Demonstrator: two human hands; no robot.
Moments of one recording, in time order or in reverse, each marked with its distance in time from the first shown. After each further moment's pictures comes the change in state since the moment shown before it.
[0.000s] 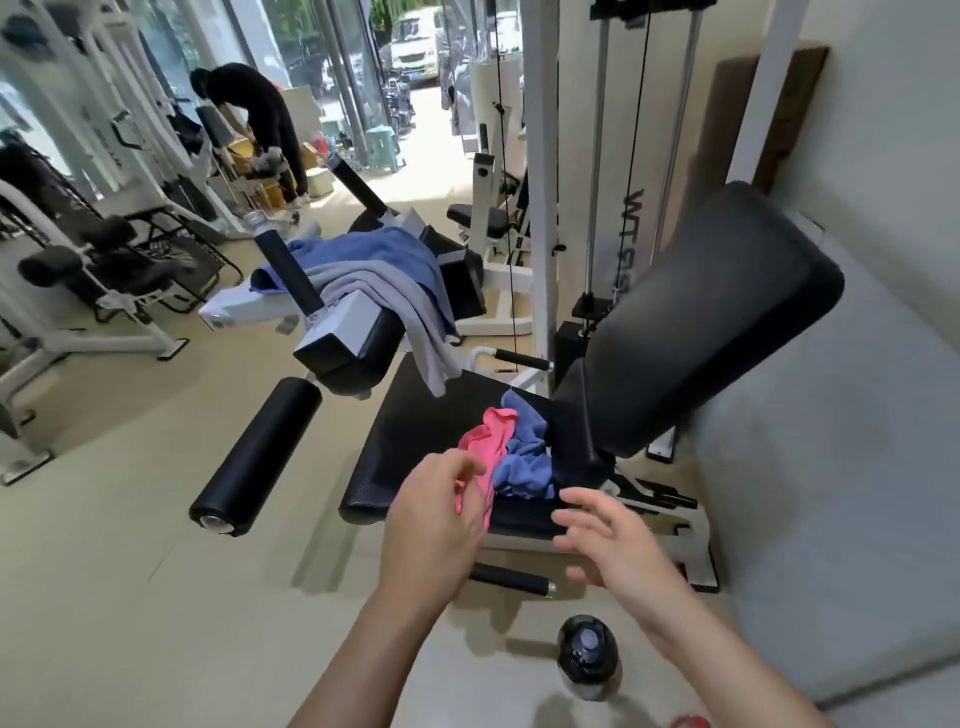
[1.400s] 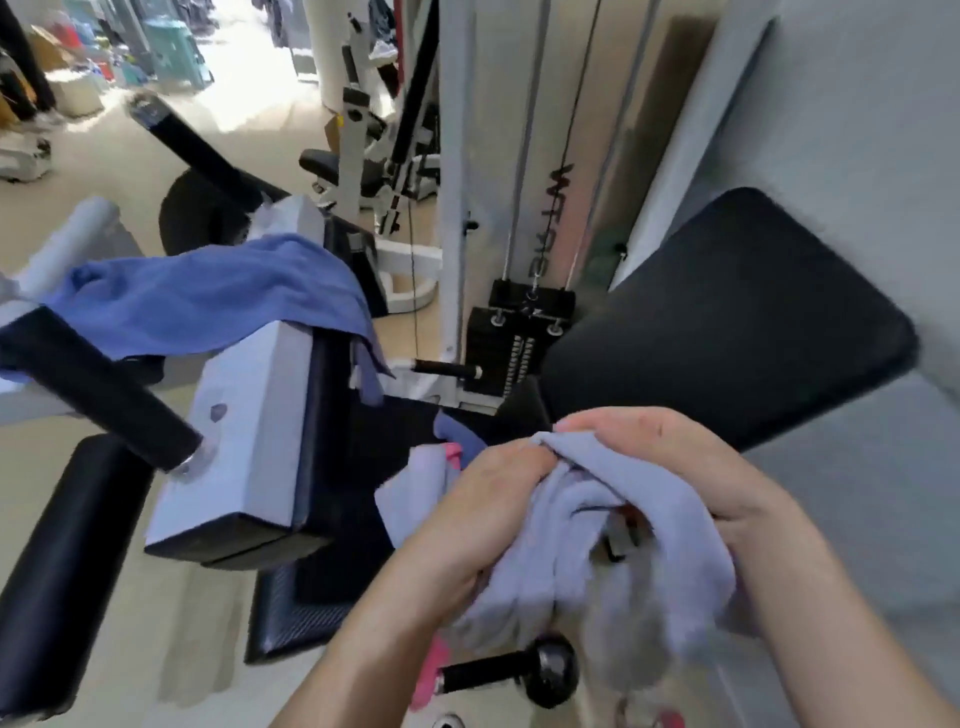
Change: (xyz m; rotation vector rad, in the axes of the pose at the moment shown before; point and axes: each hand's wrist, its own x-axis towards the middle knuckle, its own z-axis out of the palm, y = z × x) left_hand 0.250 -0.026 -0.001 -0.678 -0.840 -0.159; right_hand 0.169 -0.178 0.034 -0.013 -0.053 0.054
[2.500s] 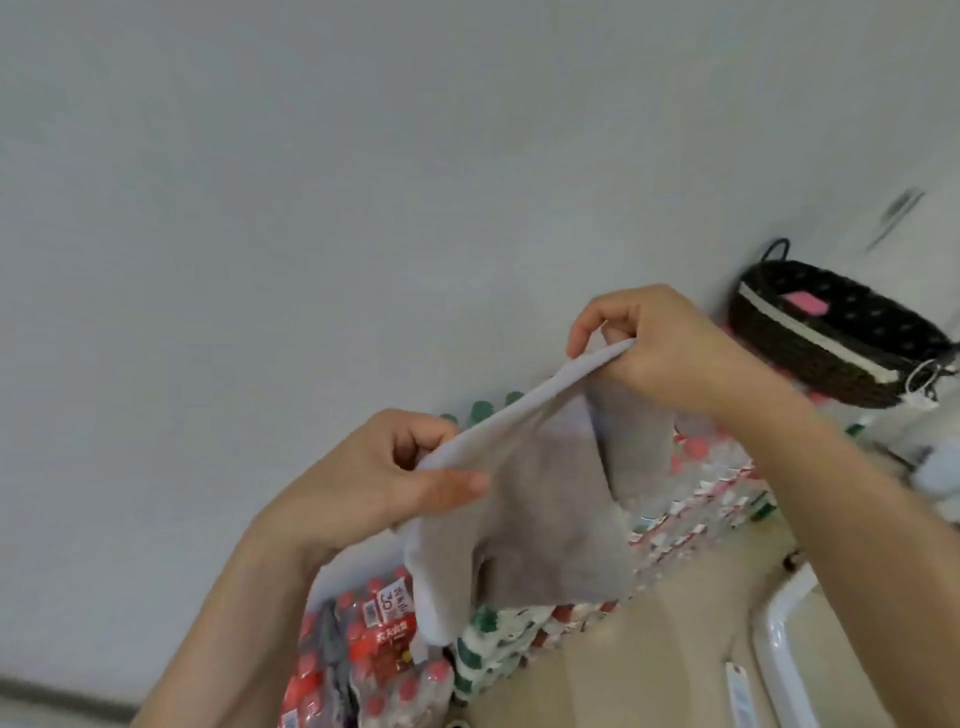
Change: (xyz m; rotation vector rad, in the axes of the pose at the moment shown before) left_hand -0.298 -0.009 0.676 0.378 -2.042 0.442; right_hand -0.793 0.292 -0.046 -0.272 1.917 0.472
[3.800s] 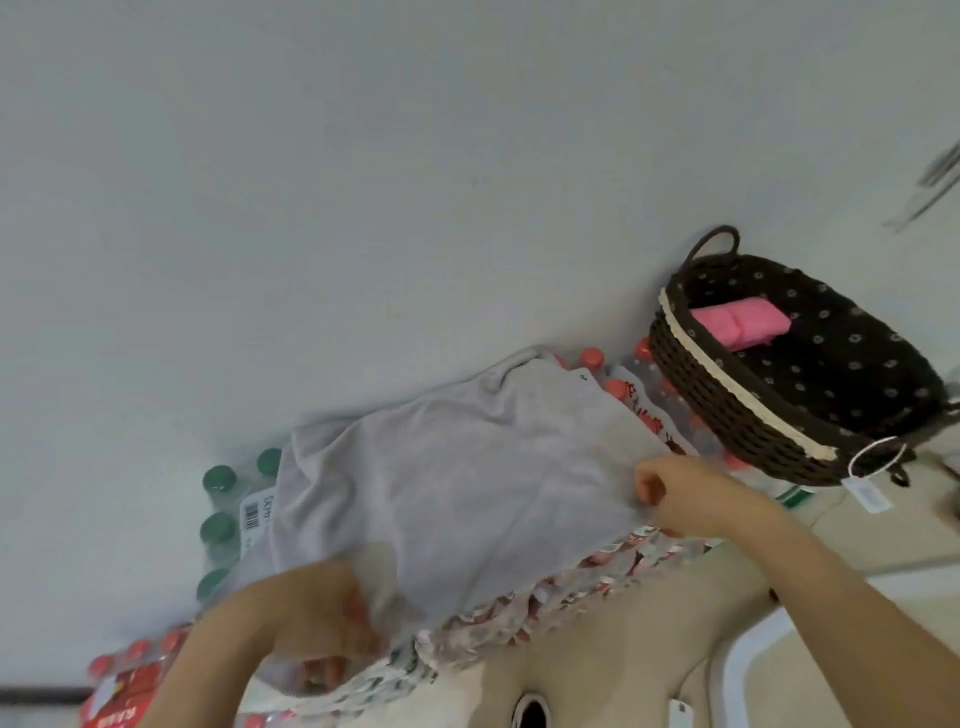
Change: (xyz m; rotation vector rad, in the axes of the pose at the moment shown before) left_hand 0.219 -0.078 0.168 0.622 -0.348 -0.963; right_hand 0.014 0.423 -0.107 -0.324 -0.534 0.442
